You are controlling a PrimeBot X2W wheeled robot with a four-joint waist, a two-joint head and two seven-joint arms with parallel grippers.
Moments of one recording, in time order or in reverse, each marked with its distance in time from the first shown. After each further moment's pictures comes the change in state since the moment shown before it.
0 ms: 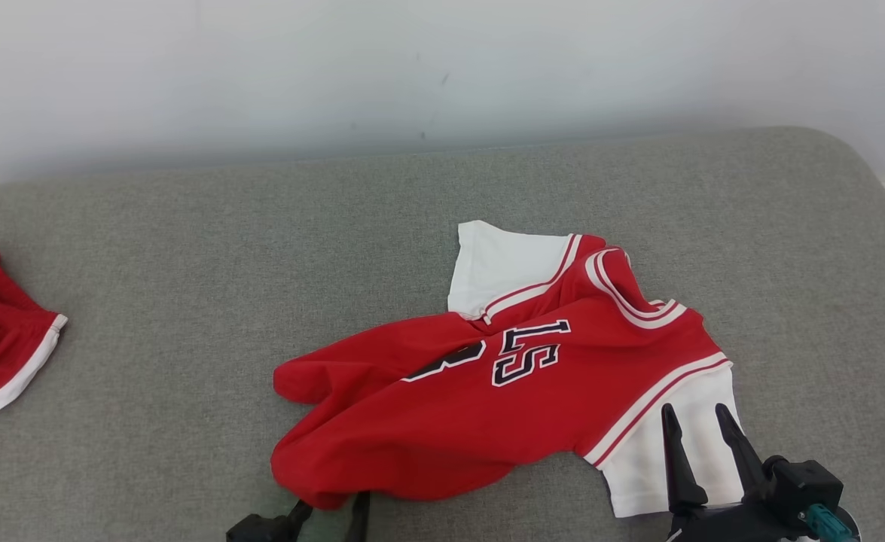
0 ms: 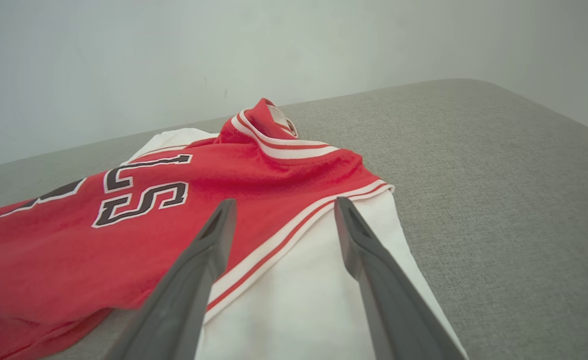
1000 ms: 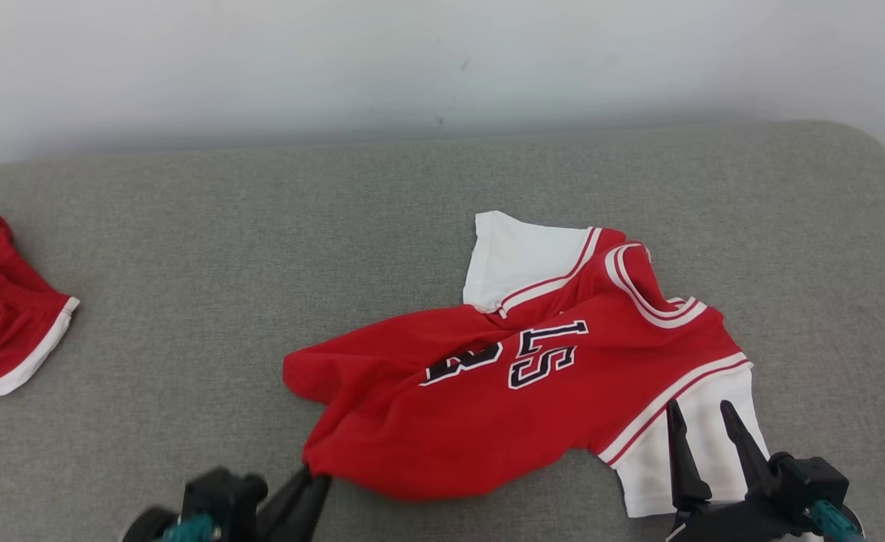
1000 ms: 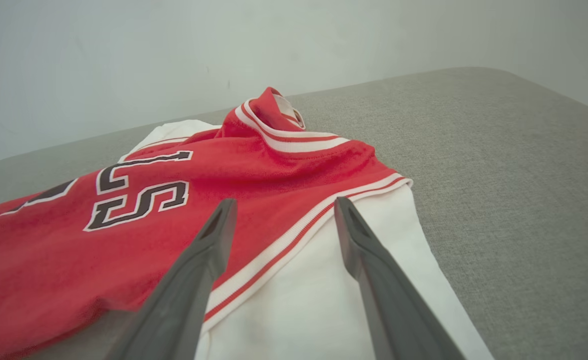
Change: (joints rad) left arm 0.049 0.258 0.006 -0.514 0.010 0.021 0.293; right arm -0.001 0.000 -0.009 0.003 0.013 0.000 0.000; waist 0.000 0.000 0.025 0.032
